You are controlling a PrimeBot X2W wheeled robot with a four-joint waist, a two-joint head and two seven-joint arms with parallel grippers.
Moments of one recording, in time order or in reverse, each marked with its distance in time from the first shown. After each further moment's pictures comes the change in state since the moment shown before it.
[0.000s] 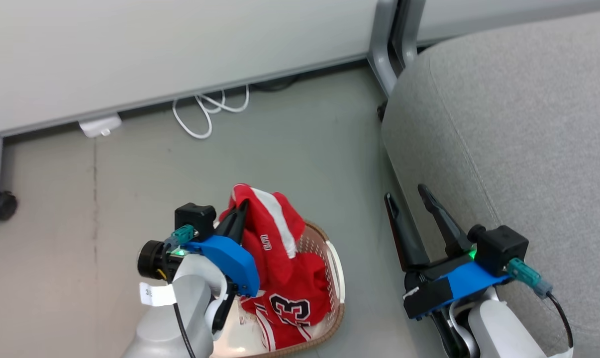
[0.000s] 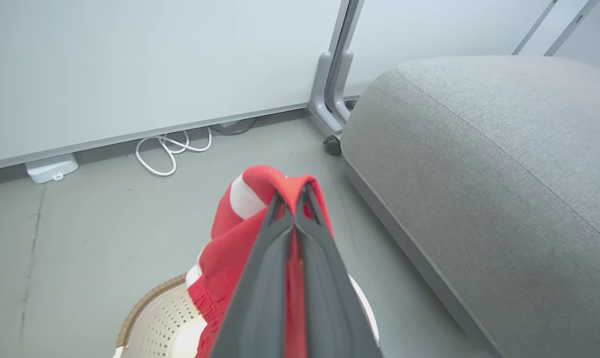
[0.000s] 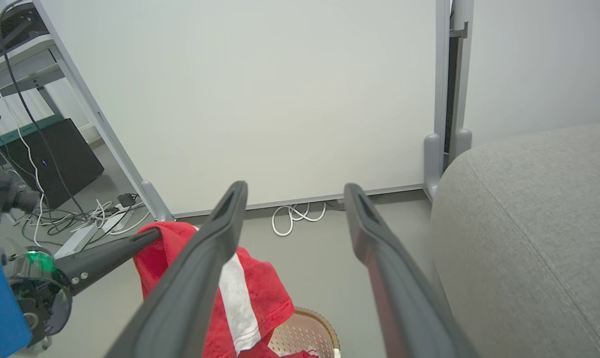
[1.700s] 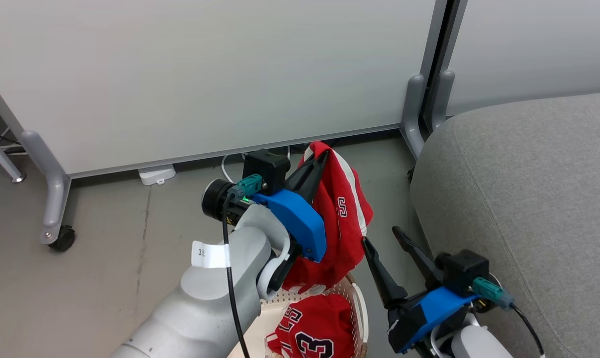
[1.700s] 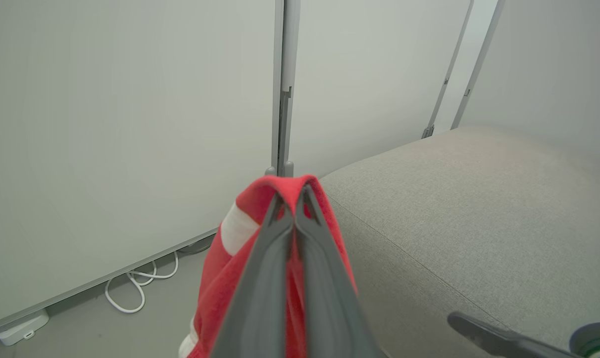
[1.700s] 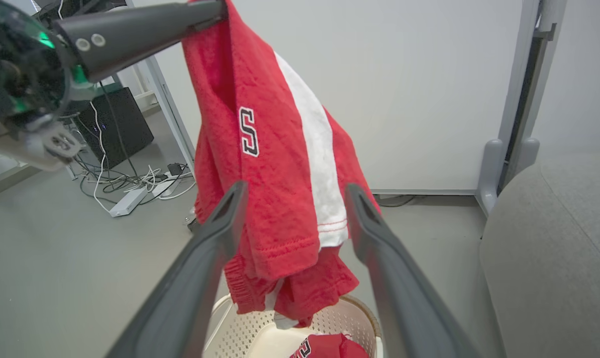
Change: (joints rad) left arm -0.187 -0.001 -0.413 -0.229 -0.320 0.120 0.044; right arm 0.074 0.000 0.062 0.055 -0.013 0.000 0.068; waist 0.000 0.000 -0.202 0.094
